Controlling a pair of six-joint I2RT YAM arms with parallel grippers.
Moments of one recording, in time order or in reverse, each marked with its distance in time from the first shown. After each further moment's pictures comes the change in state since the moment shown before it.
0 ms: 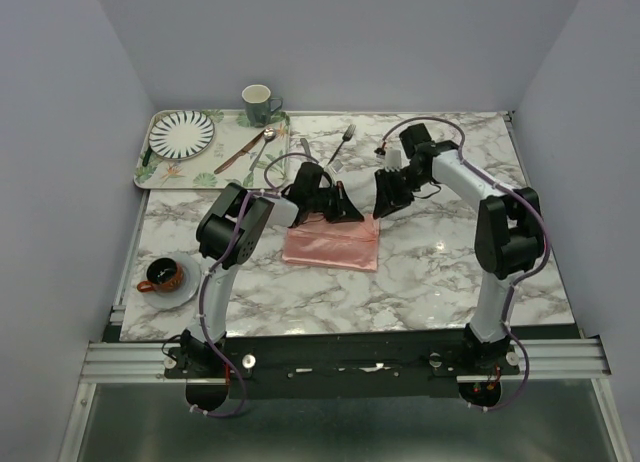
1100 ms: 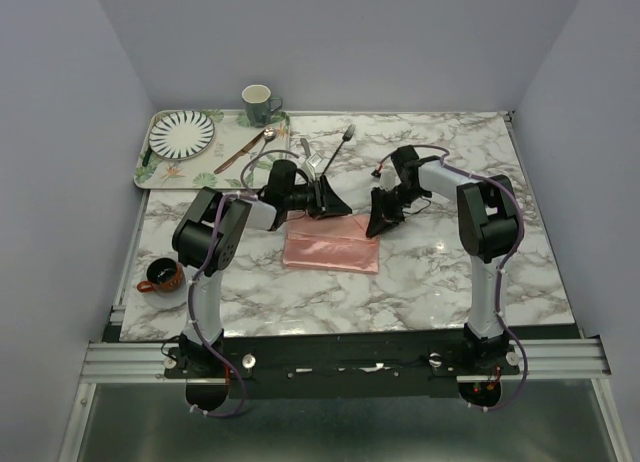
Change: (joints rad) left arm 0.094 -0.157 -0.177 0.166 0.155 -0.059; right arm -0.006 0.163 -0.051 0.060 -0.125 0.170
